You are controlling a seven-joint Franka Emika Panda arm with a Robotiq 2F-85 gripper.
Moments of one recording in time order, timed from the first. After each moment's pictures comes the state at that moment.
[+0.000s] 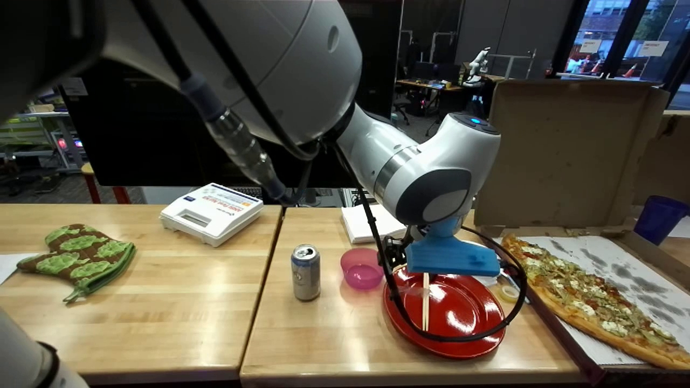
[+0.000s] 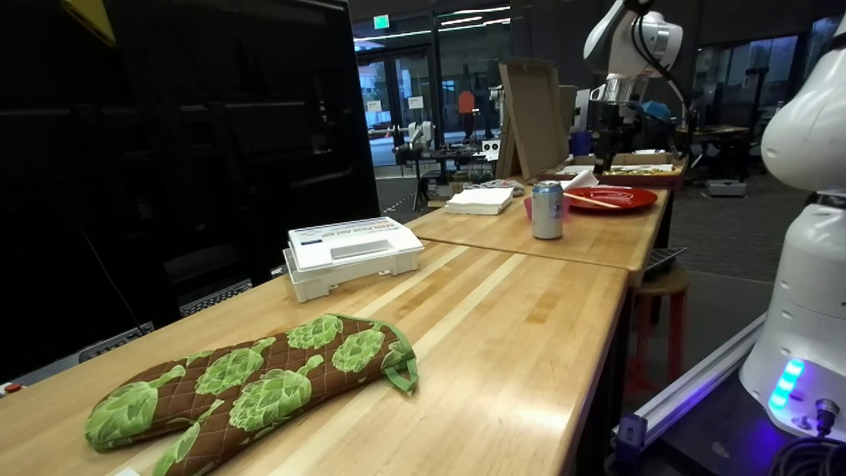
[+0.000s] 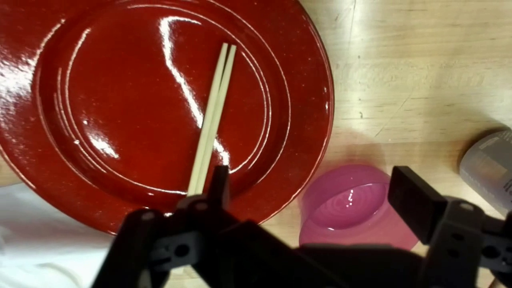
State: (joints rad) arm -0.22 -0.08 -0.31 -2.30 0.21 2.29 -1.05
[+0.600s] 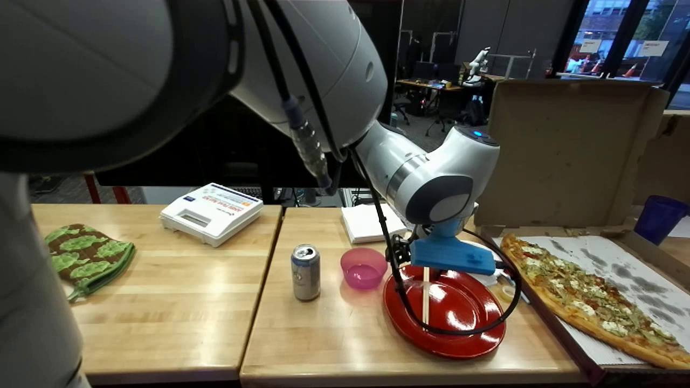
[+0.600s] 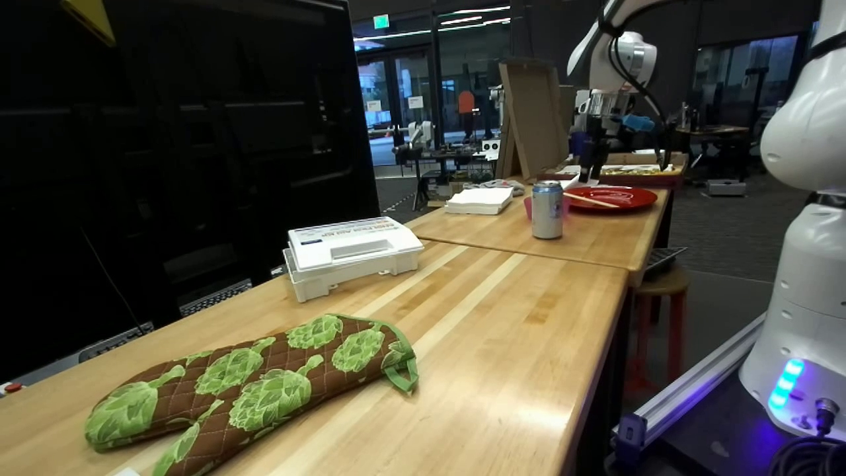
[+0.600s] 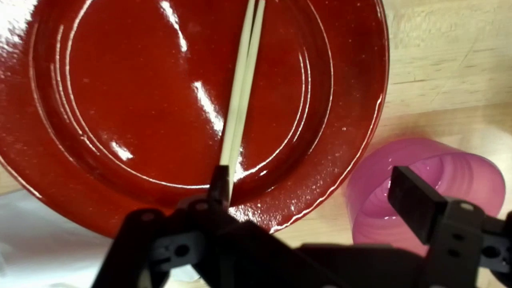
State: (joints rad) arm -0.22 0.09 -0.28 -2.17 0.28 2.30 -0.99
